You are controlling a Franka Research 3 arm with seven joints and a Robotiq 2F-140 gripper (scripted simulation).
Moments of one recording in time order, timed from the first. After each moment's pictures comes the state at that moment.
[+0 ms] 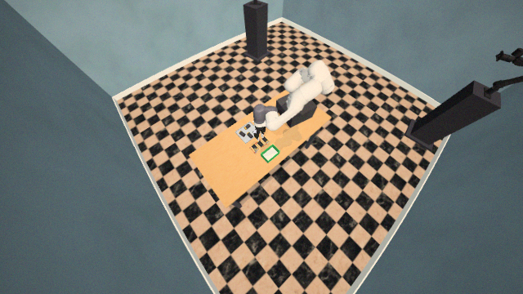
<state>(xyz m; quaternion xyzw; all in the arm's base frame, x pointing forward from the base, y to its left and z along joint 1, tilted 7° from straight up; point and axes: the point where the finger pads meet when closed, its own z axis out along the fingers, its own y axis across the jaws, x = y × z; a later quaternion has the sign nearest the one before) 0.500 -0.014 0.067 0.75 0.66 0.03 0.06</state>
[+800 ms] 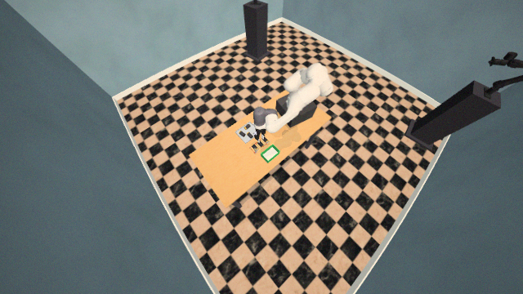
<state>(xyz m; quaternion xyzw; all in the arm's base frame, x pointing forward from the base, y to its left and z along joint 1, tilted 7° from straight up) 0.500 -0.014 0.041 0.76 0.65 0.03 0.05</state>
